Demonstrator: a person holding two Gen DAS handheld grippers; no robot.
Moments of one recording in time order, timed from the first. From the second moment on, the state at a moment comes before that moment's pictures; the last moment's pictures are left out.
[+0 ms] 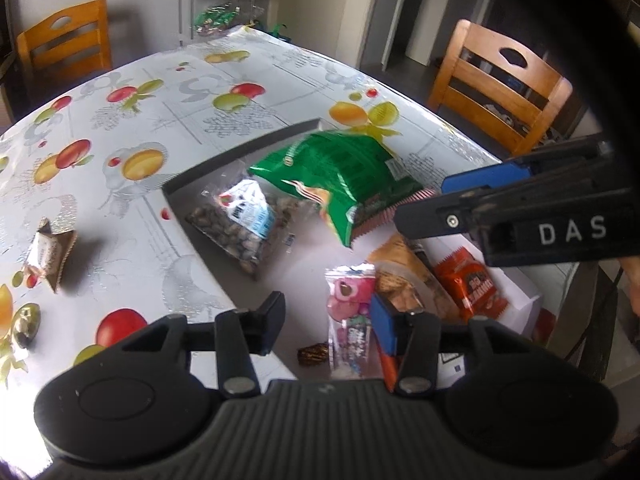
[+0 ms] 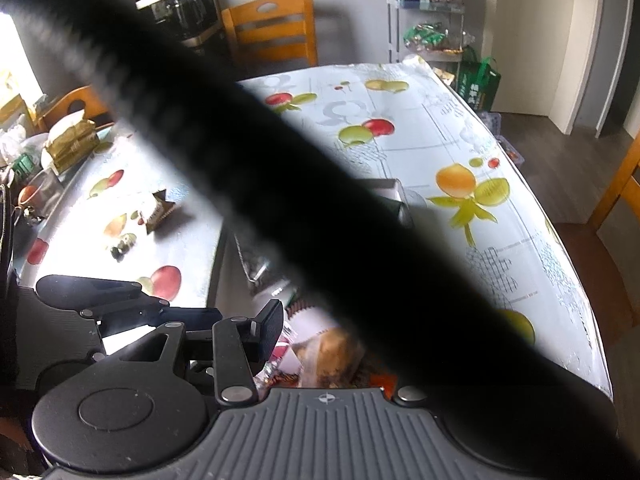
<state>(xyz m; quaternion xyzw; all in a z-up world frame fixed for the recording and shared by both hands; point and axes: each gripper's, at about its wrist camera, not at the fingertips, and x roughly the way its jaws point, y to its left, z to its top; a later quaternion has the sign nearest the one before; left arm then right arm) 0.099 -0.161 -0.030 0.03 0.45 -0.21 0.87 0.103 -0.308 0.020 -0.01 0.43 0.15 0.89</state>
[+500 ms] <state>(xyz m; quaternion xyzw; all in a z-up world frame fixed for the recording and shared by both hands) 0.103 -0.100 -0.023 0.00 0.44 -0.13 0.89 0.127 -0.249 0.031 -0.04 0.42 0.22 0.88</state>
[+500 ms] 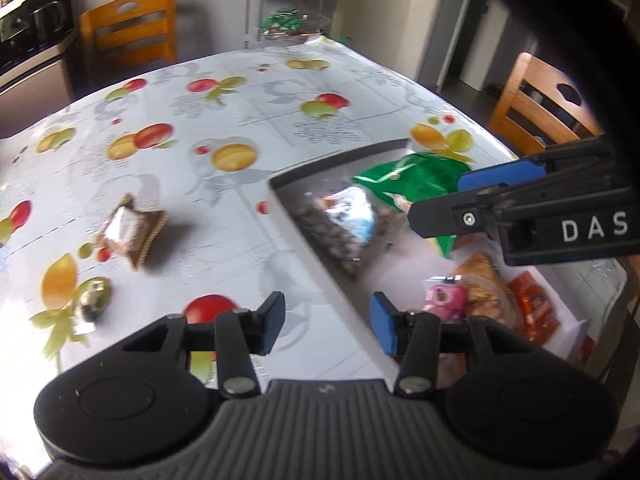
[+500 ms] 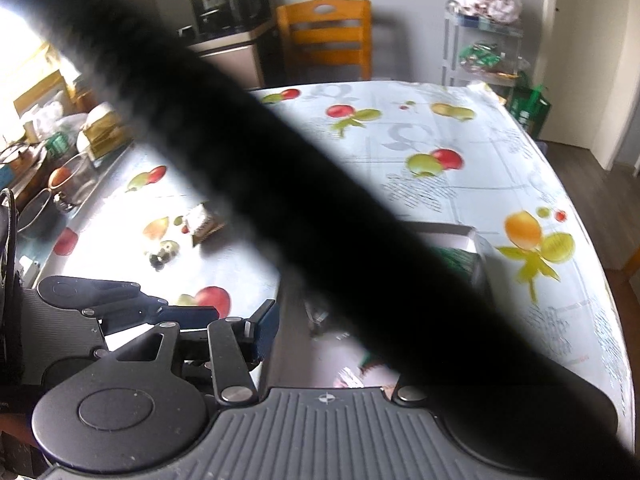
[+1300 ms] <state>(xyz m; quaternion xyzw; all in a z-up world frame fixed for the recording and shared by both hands) 0.104 0.002 -0.036 -0.04 0.44 0.00 0.90 0.162 -0.156 0.024 -0.10 0.42 0.30 0.85</state>
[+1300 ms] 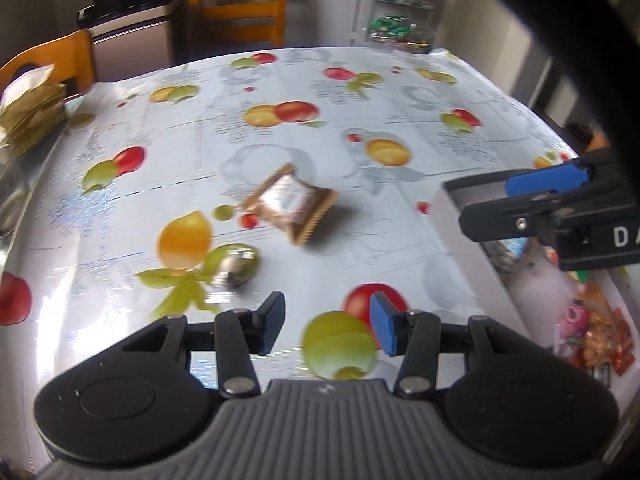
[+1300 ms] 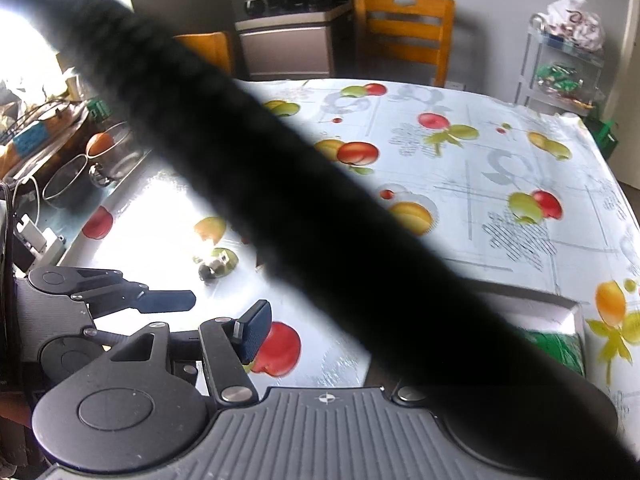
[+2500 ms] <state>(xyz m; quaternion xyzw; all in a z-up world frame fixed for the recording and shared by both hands) 0.151 0.052 -0.077 -0.01 0.44 0.02 0.90 0.222 -0.037 -0.028 -0.20 0.42 0.37 0.80</state>
